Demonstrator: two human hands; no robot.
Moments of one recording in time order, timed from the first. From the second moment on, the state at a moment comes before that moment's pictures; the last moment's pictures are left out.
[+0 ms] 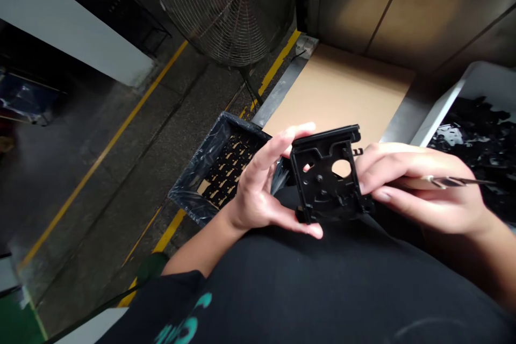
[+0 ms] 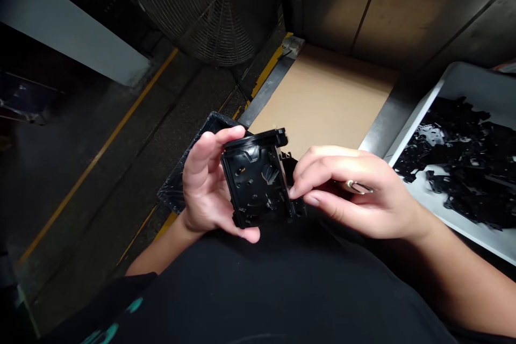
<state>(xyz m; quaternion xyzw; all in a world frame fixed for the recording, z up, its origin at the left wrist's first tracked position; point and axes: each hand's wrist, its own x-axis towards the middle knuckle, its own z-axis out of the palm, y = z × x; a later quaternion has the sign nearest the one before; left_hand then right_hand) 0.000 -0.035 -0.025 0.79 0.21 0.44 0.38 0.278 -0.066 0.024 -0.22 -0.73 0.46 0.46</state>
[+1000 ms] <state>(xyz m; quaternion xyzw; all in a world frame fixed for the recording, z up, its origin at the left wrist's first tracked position) -0.066 -0.029 -0.015 0.75 0.26 0.51 0.34 0.213 -0.043 0.019 -0.27 -0.74 0.40 0.47</state>
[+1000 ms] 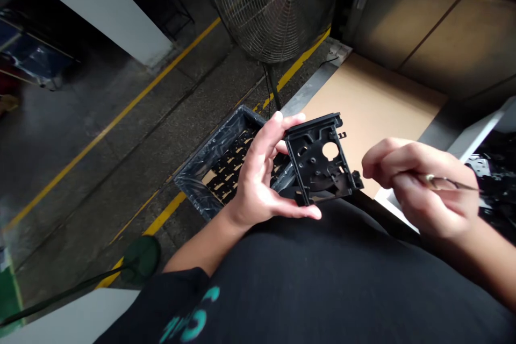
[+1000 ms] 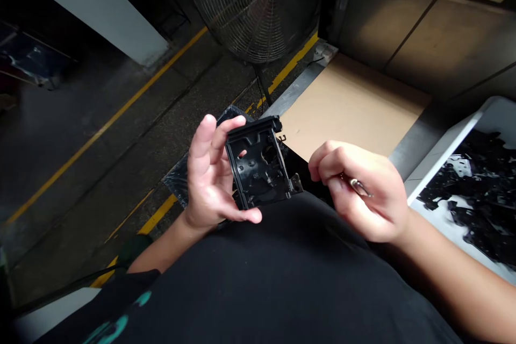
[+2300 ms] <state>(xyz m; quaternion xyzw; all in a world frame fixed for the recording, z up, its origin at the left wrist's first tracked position) -0.104 -0.019 -0.031 0.70 0.28 0.51 0.40 0.140 -0.036 0.002 -0.35 -0.34 0.79 0.37</state>
